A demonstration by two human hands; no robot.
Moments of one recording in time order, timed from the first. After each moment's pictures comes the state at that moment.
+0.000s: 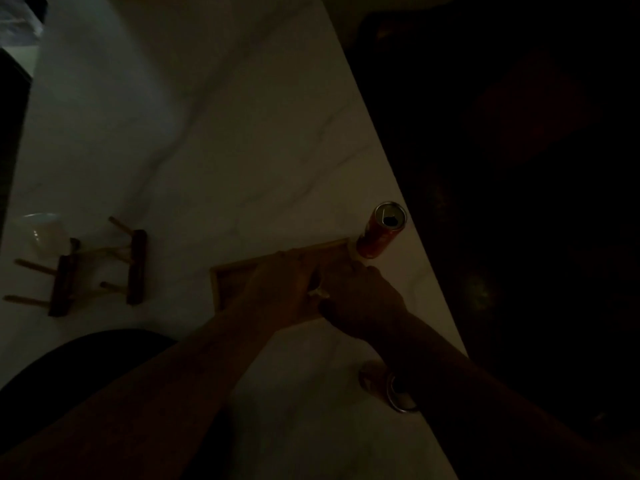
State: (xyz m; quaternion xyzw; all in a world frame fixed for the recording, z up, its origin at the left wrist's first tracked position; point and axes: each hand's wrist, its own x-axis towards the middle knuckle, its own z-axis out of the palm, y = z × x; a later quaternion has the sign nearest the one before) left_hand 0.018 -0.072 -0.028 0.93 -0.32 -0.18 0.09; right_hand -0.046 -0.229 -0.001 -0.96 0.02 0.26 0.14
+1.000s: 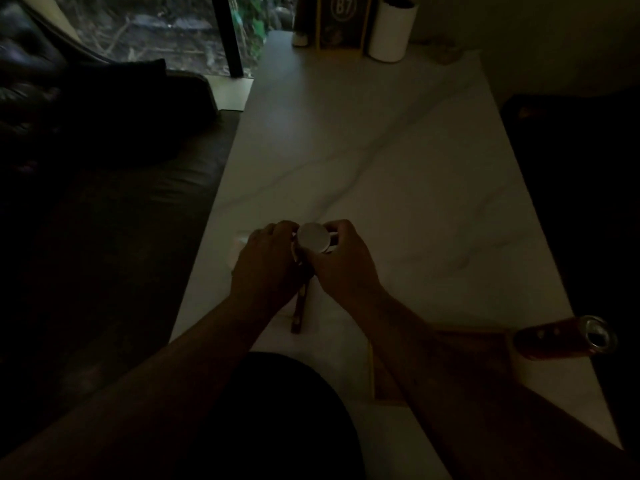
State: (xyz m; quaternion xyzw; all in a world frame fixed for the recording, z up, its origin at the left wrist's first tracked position) left_hand 0.112 0.200 0.027 0.96 -0.01 0.05 0.26; right_hand 0.120 0.060 0.039 -0.85 0.05 0.05 0.52
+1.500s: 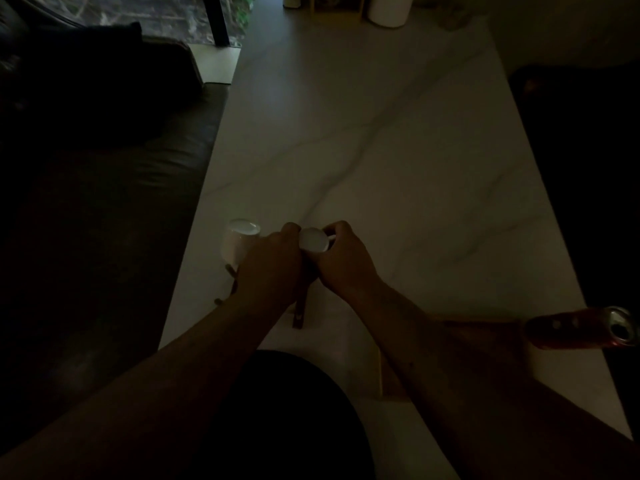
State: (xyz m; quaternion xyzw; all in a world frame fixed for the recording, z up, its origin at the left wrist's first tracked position) left_hand 0.122 0.196 0.001 0.97 -0.01 -0.05 0.24; right_hand 0.138 0.064 -0.008 -0.86 0.10 0.14 0.49
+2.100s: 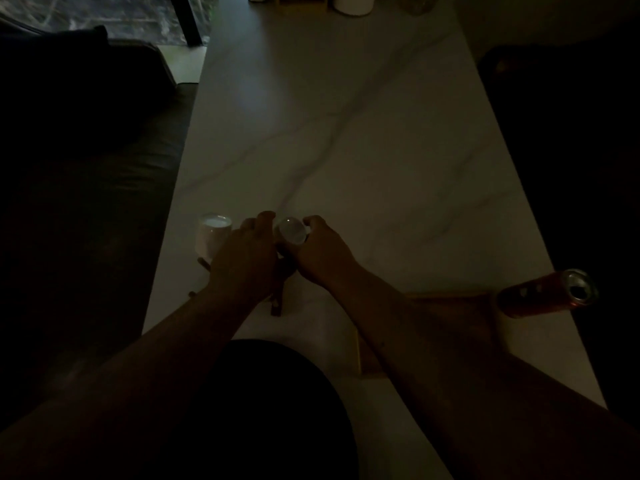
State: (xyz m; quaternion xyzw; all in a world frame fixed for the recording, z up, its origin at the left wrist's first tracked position) left_hand 0.110 0.189 0.009 0.98 -0.03 -0.08 0.20; right_hand 0.130 0.051 -0.006 -0.86 0.09 0.20 0.47
